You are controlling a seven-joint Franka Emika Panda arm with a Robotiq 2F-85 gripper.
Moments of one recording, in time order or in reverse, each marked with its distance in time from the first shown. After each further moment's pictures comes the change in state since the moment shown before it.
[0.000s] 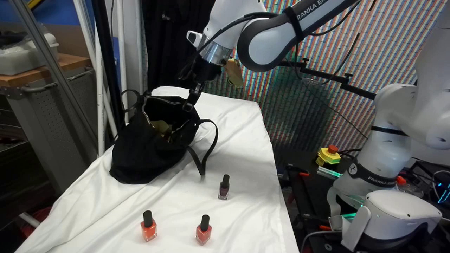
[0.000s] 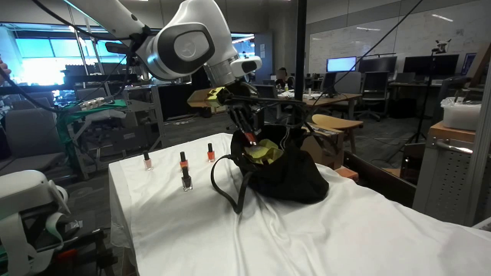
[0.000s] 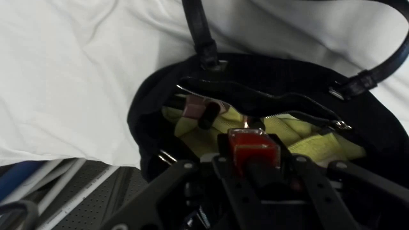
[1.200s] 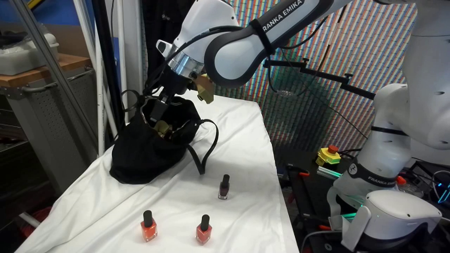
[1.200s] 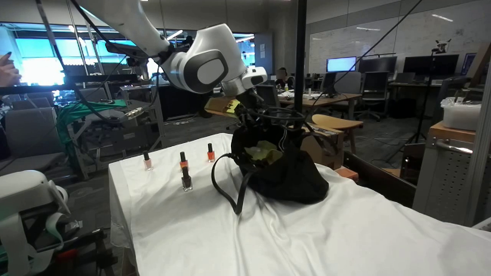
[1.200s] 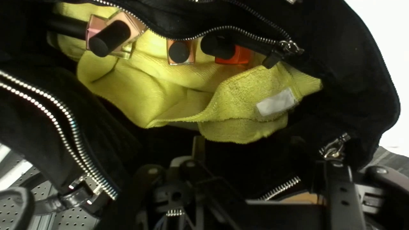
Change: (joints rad) arm 0.025 0.219 0.085 0.186 0.156 0.138 -0.059
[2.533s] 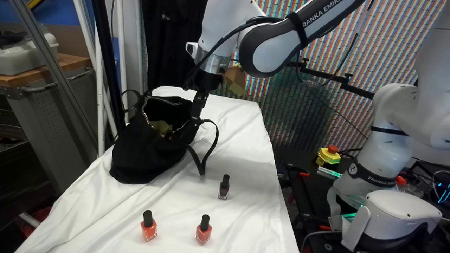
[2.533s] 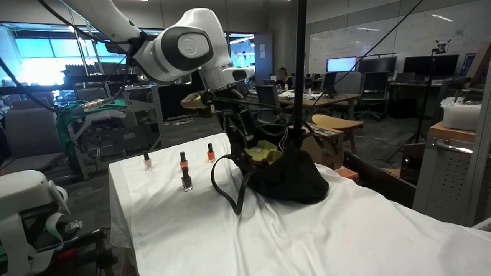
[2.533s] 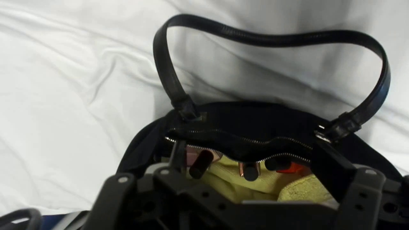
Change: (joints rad) arm 0.045 -0.210 -0.103 -0.168 -0.291 -0.323 0.321
